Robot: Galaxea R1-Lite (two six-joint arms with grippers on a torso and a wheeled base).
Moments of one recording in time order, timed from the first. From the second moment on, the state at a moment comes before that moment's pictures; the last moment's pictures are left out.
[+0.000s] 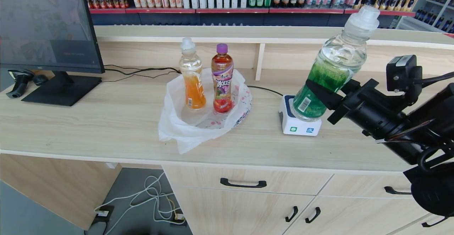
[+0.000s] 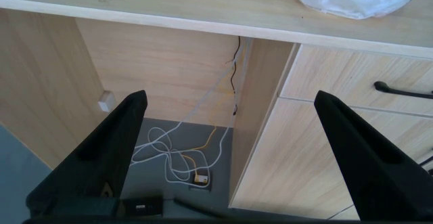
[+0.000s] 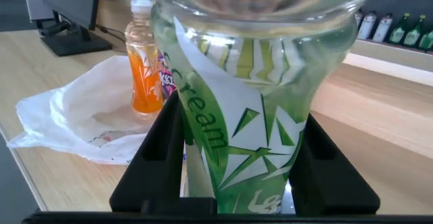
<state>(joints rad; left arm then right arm) 0.00 0.00 0.00 0.00 0.00 0.00 0.29 1.76 -0.62 -1.57 0.38 -0.09</state>
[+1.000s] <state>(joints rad) 0.00 0.00 0.00 0.00 0.00 0.00 0.29 1.76 -0.65 -1.57 0.38 -0.08</state>
